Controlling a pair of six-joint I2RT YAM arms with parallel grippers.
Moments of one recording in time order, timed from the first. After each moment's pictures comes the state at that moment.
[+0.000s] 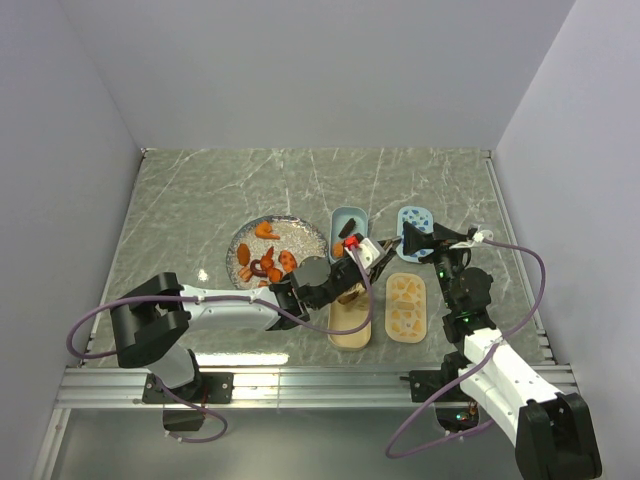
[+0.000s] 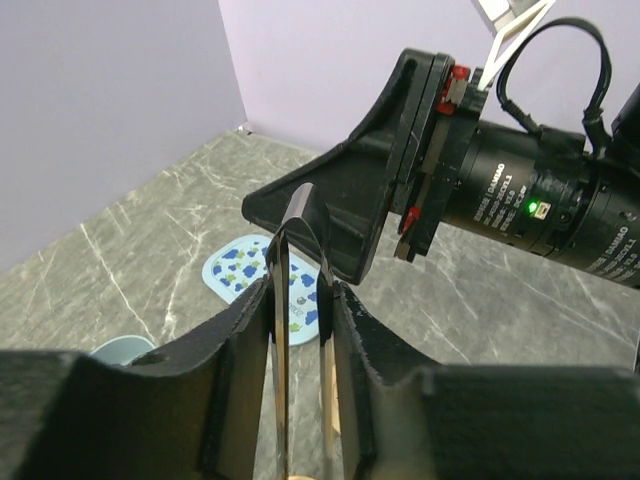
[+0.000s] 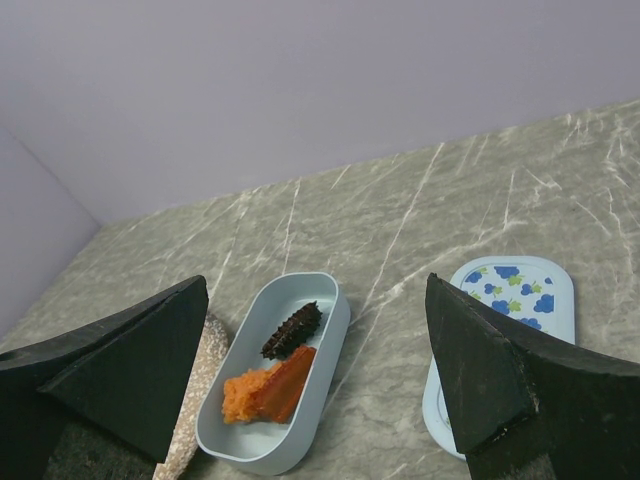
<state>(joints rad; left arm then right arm) -1.18 1.58 0.89 0.85 -0.21 0.12 0.21 0.78 0.17 0.79 0.04 0.41</state>
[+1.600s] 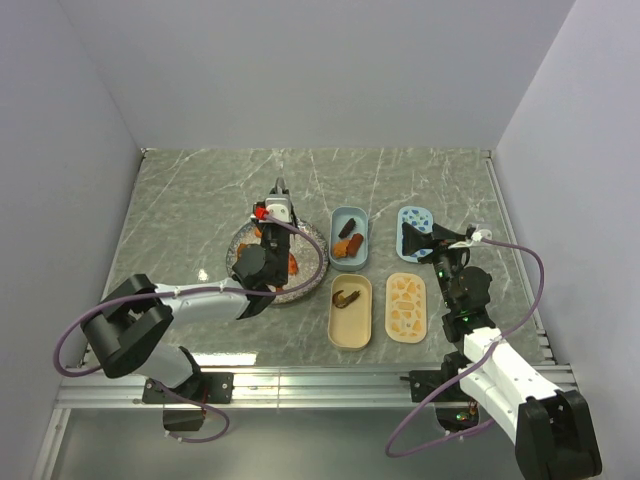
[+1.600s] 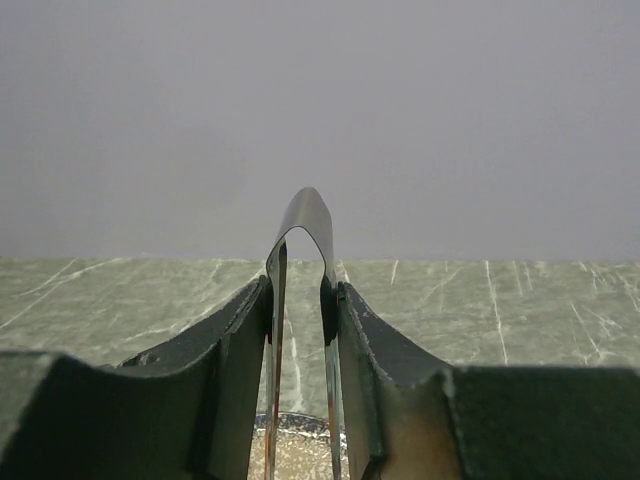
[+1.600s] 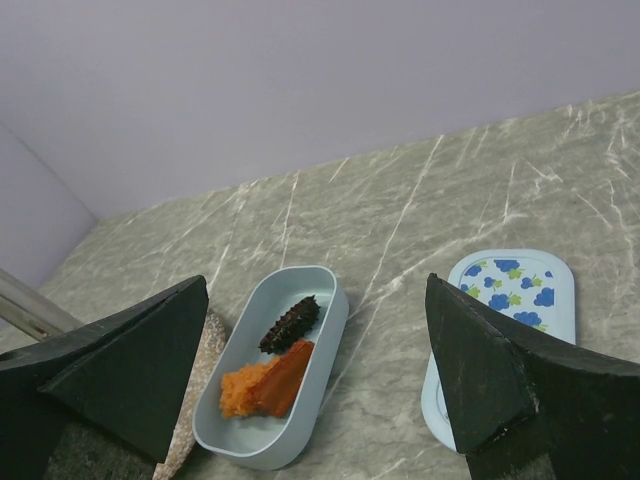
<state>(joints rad) -0.89 1.46 0.66 1.28 -0.81 0.29 0.21 0.80 0.17 0.79 0.04 0.41</state>
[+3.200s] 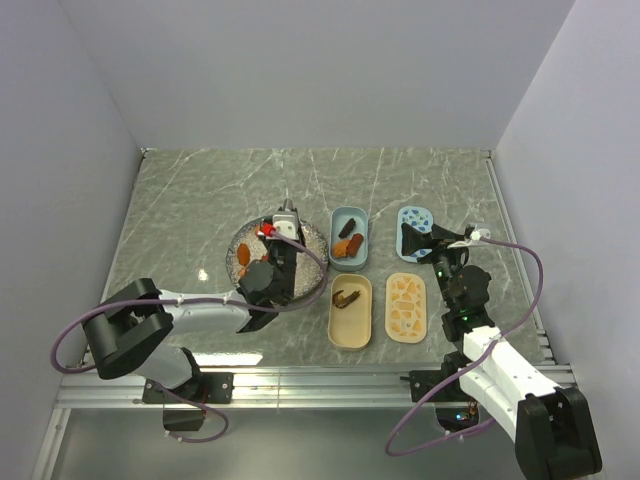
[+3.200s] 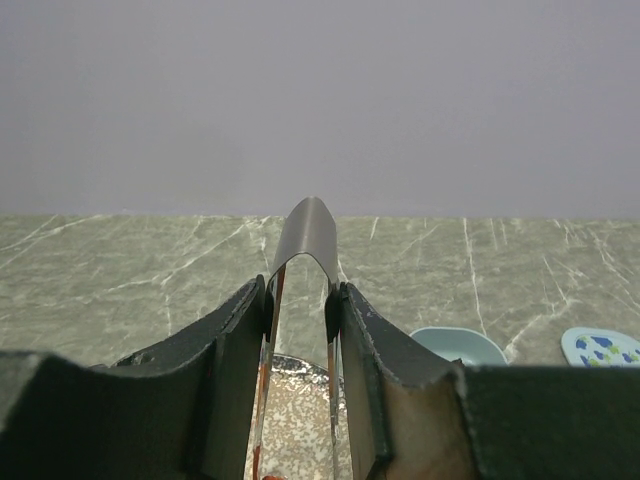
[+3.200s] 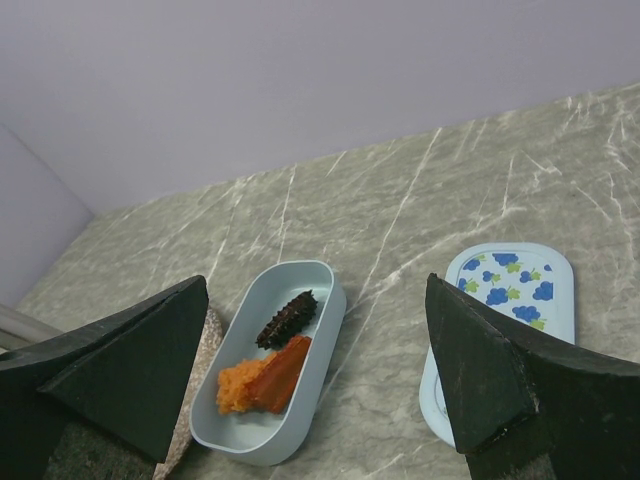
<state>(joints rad) -1.00 1.45 0.60 1.27 -0.92 0.25 0.21 0.81 0.17 0.79 0.04 0.41</state>
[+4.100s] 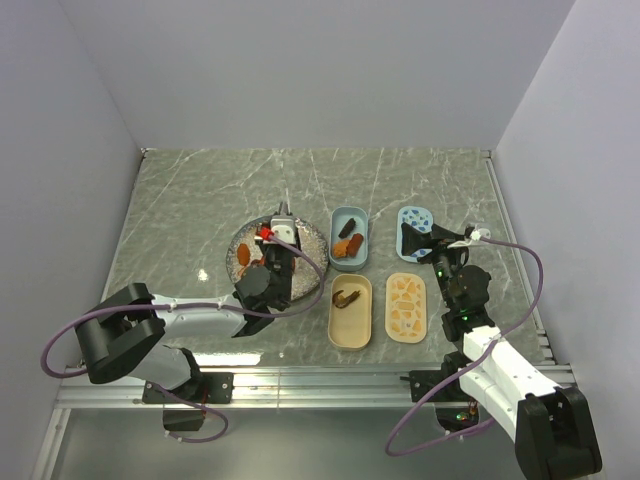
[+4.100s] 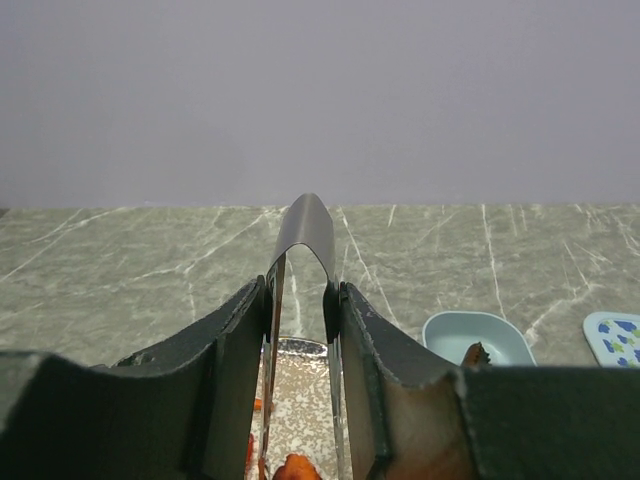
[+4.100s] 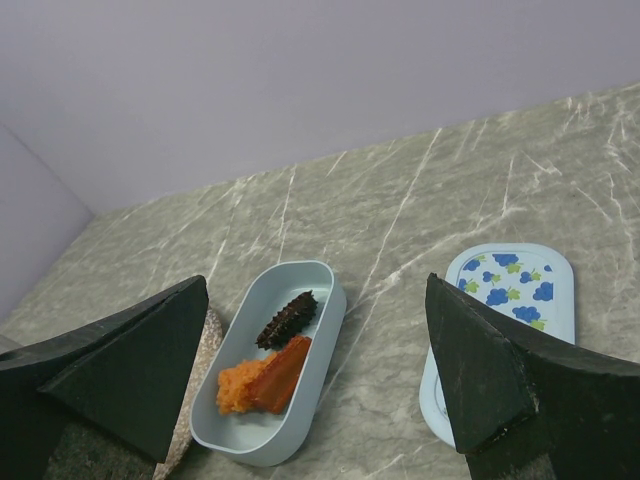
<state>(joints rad) -1.03 1.40 0.56 1.26 -0.97 0.30 0.21 0.82 0.17 0.79 0.04 0.41</state>
